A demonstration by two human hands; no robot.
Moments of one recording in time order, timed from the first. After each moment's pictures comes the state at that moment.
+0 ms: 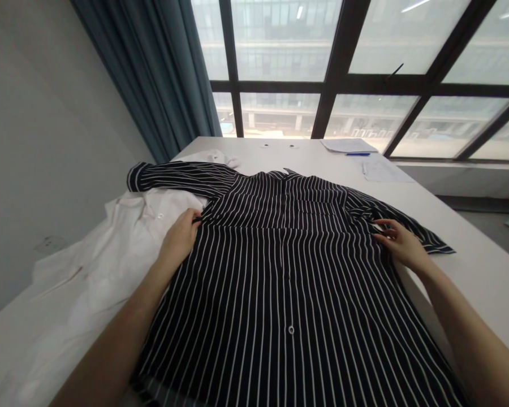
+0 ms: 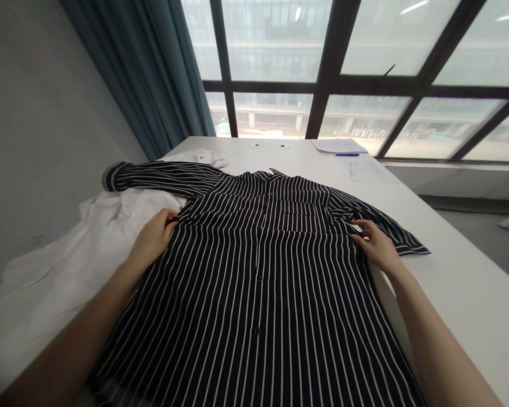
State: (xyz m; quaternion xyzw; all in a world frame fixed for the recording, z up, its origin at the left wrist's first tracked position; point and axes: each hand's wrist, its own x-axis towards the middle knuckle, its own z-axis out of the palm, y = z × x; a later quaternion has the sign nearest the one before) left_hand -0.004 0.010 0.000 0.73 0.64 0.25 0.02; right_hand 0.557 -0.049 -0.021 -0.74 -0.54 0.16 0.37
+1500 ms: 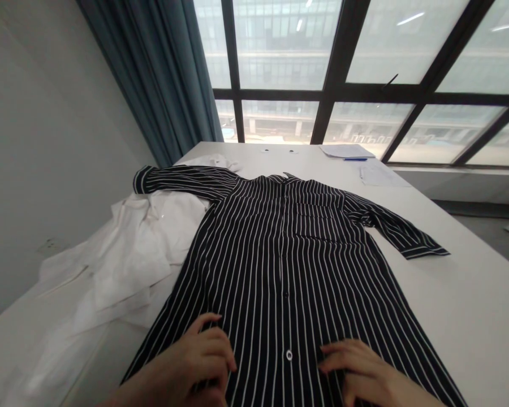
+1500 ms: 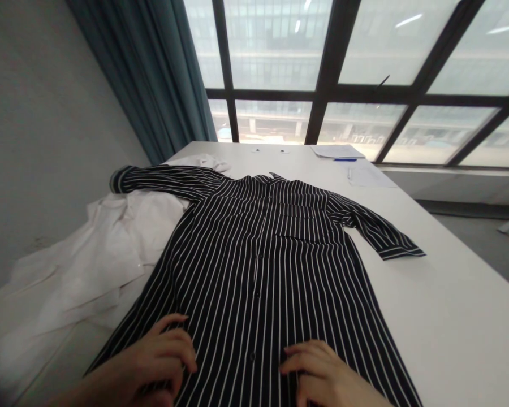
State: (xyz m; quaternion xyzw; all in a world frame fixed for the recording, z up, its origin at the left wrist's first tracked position) left_hand 0.042 -0.182 0.035 0.91 0.27 0.03 0.30; right_hand 0.402 -0.226 0.038 -0.38 -0.86 0.34 0.06
